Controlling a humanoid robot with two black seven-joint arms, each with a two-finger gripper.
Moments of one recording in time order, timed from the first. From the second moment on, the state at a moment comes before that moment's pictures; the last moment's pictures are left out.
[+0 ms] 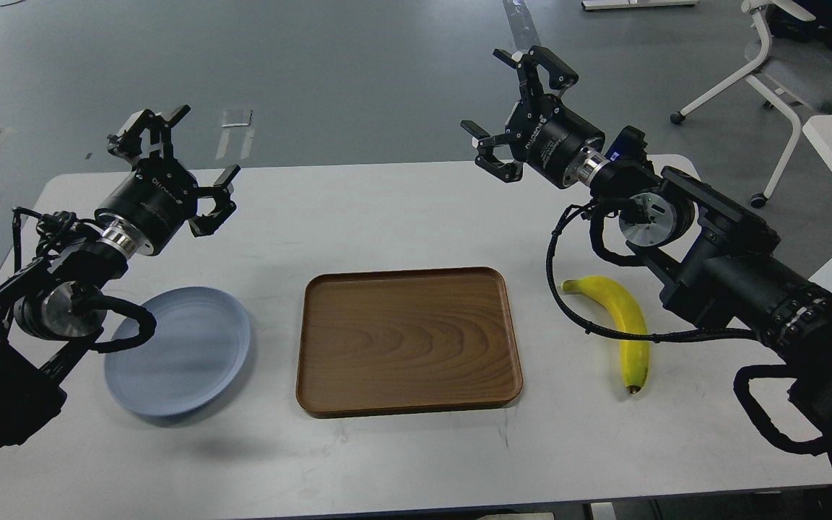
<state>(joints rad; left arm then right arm) -0.55 0.47 -0.86 -1.03 0.11 -0.25 -0.22 0.96 -0.16 0.55 0.61 -0.01 0.45 0.15</state>
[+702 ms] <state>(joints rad) -0.54 0.47 -0.87 -1.04 0.11 -0.24 -0.23 0.89 -0.31 0.56 0.74 0.00 0.49 0.15</state>
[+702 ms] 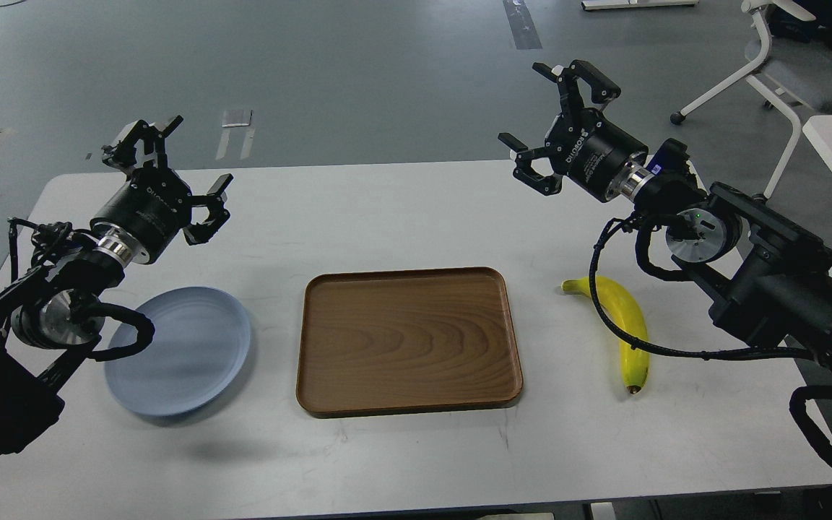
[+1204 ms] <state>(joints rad) -0.55 0.46 -0.88 -1.04 0.10 -0.24 -0.23 0.89 -0.31 0.58 0.74 0.01 0.49 0.15</state>
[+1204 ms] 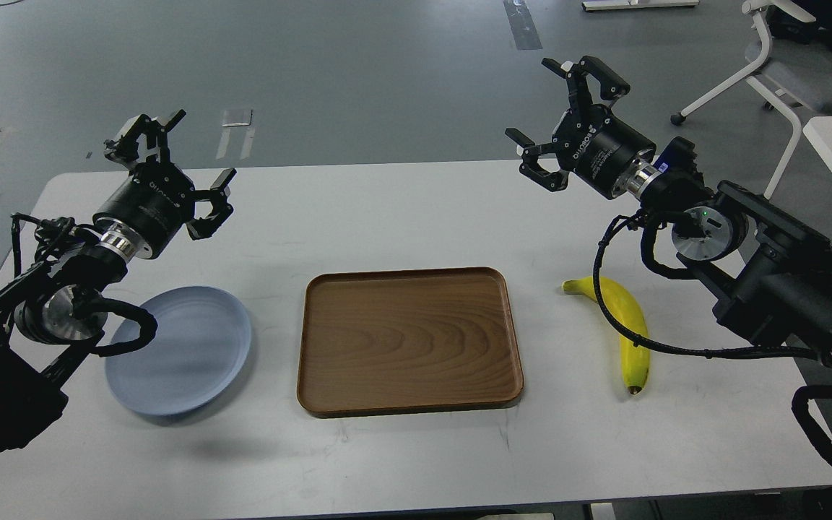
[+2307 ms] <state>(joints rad) -0.54 0.48 -0.94 -1.09 0.12 -0.21 -0.23 0.88 -0.33 0.53 0.75 0.07 0.49 0.15</state>
